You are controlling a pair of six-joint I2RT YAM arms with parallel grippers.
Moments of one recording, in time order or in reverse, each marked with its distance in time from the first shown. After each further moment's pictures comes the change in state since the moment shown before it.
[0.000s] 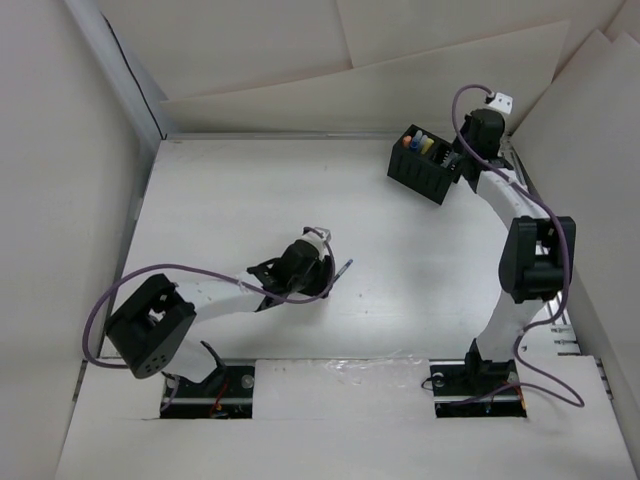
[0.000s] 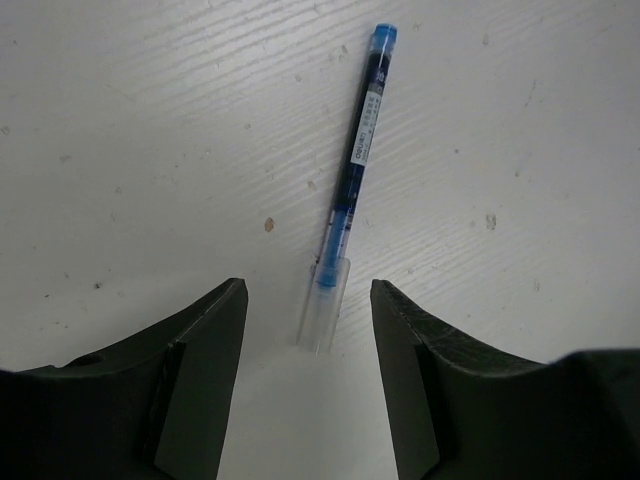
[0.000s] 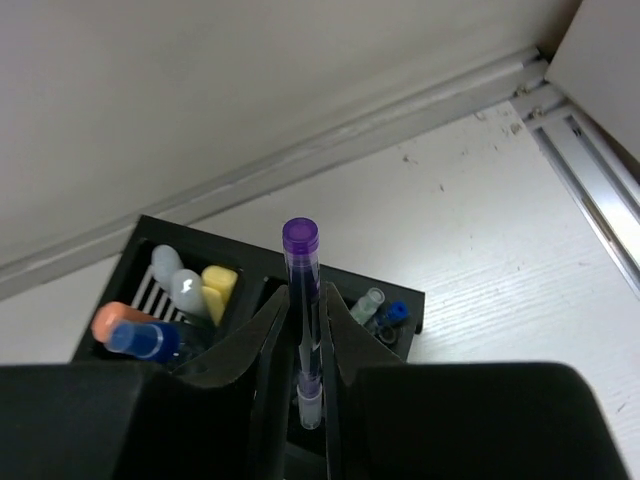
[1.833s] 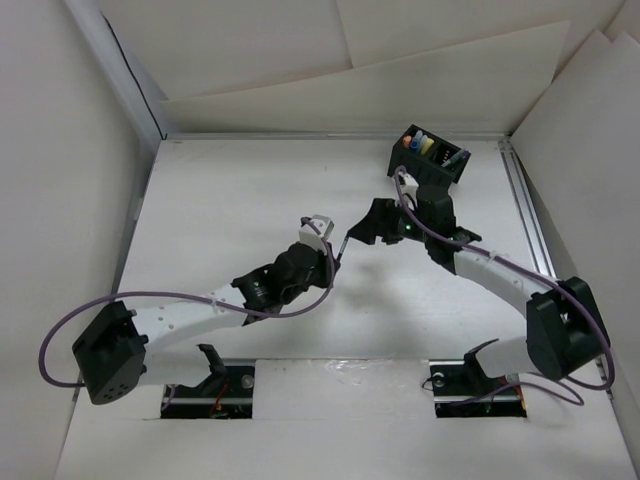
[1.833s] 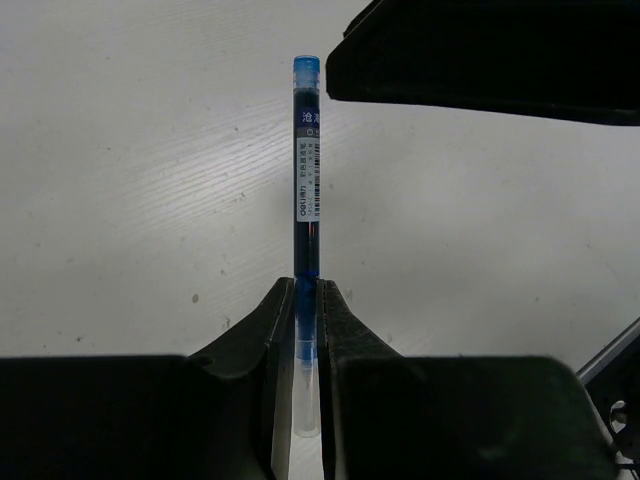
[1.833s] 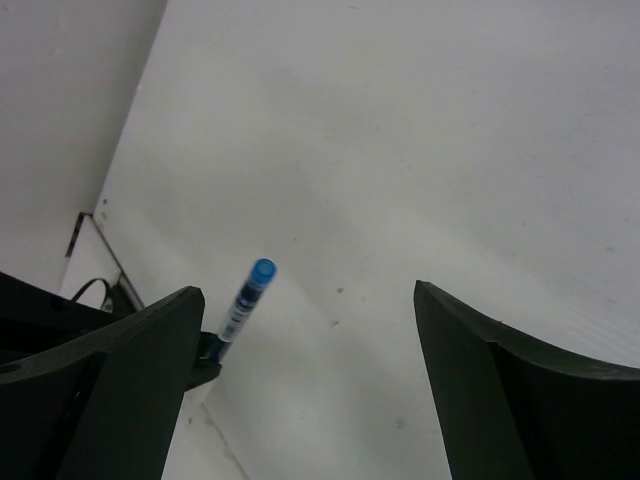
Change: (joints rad) left arm -0.153 -0.220 0.044 0.043 -0.201 -0.038; right arm 0.418 -0.472 -0.660 0.028 -0.721 0.221
